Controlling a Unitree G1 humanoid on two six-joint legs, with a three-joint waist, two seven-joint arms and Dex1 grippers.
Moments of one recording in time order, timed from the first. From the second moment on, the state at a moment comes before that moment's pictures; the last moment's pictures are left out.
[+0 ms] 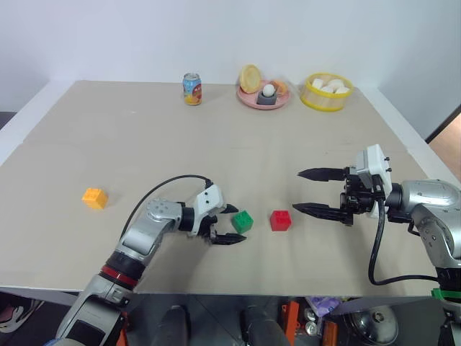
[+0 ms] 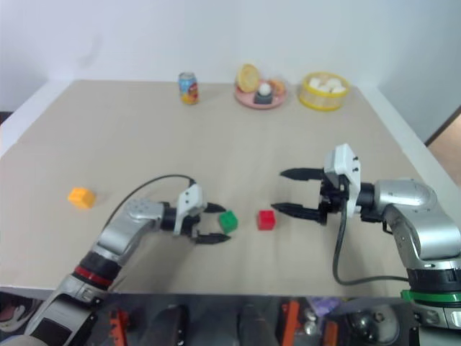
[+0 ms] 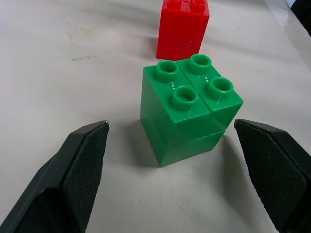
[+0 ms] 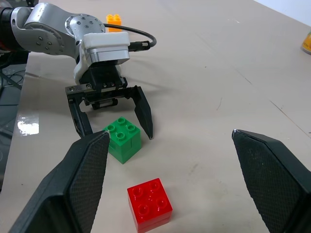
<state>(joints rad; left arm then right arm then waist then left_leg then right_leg) -0.52 0.33 -0.31 0.15 -0.16 0.32 -1.09 -0.37 -0.88 -0.13 -0.14 0.57 0.41 1.22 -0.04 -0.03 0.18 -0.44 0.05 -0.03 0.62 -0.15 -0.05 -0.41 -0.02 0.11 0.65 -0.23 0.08</state>
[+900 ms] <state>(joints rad) -0.54 0.33 -0.31 0.17 -0.16 0.33 -1.08 -0.38 -0.87 -0.12 -0.13 0.57 0.41 1.22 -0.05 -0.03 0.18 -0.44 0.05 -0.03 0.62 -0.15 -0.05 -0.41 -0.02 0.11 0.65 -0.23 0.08</state>
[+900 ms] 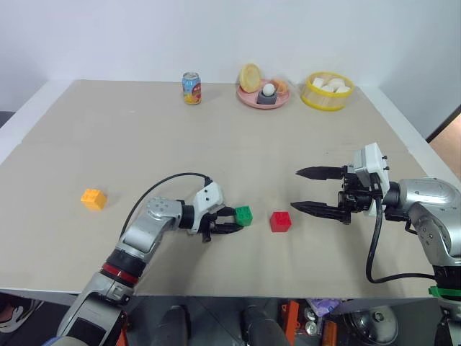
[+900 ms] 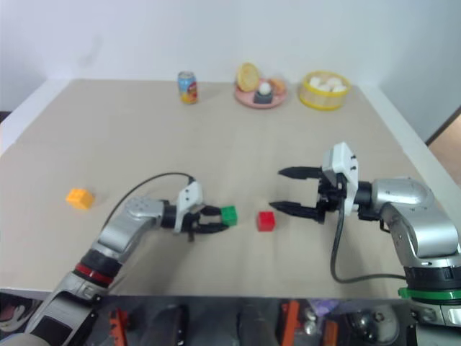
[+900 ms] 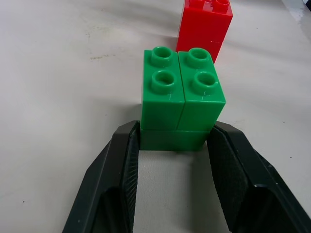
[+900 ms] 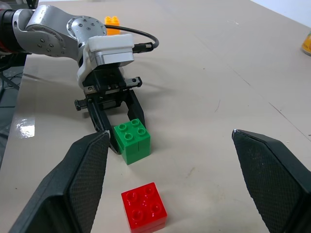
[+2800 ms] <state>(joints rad) -0.53 0.40 -0.33 0.30 -0.15 -0.04 -1.19 -0.39 -0.86 -0.12 -0.16 0.56 0.43 1.21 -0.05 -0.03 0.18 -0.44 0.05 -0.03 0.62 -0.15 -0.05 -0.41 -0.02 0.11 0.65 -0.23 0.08</state>
